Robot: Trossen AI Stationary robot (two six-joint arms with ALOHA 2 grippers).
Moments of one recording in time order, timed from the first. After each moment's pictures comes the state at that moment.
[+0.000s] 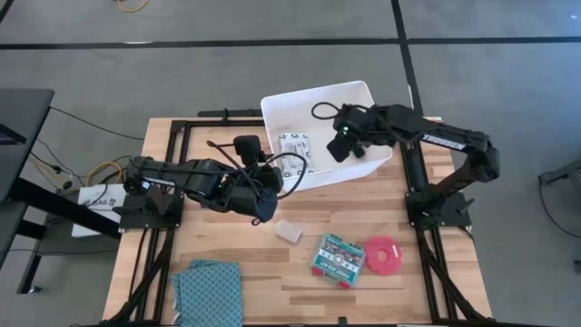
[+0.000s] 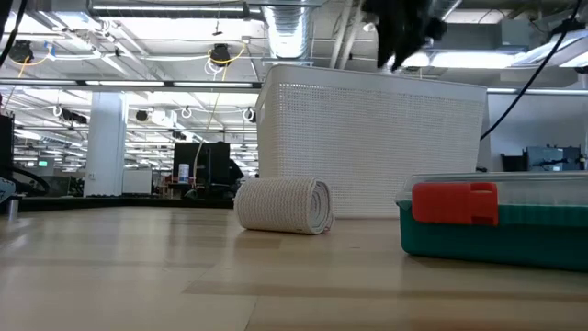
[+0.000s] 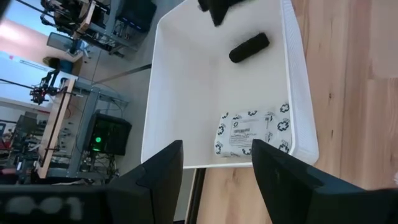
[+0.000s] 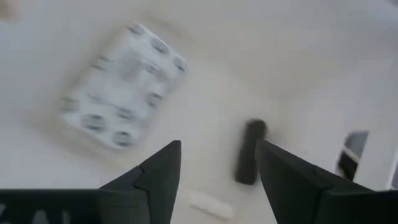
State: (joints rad) left arm -0.31 1.83 2.23 -1.47 -0.92 -0.05; right arm -0.23 1.49 1.61 -1.22 0.41 0.42
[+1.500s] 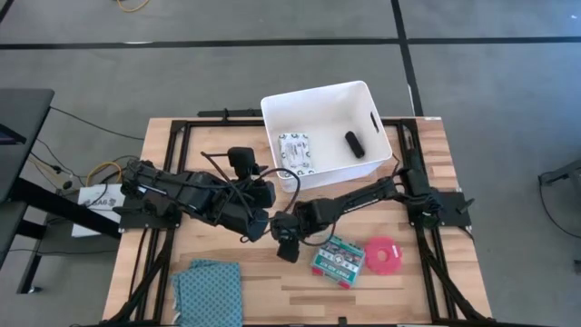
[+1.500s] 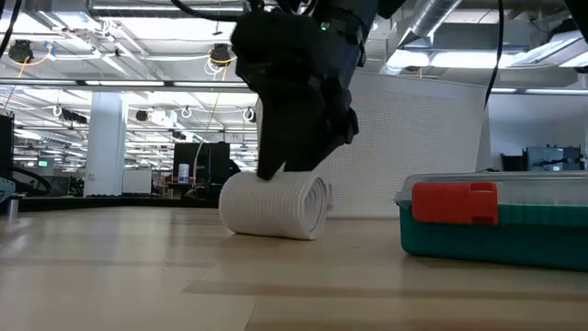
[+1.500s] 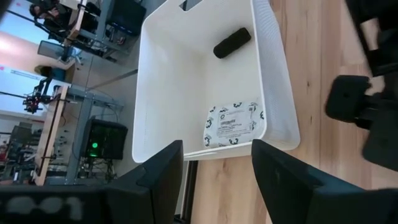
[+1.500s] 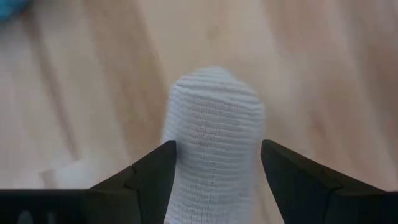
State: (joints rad) left arm -0.40 1.83 2.24 -1.57 -0.92 -0.14; right arm 0.24 2.13 1.64 -0.68 0.02 0.53
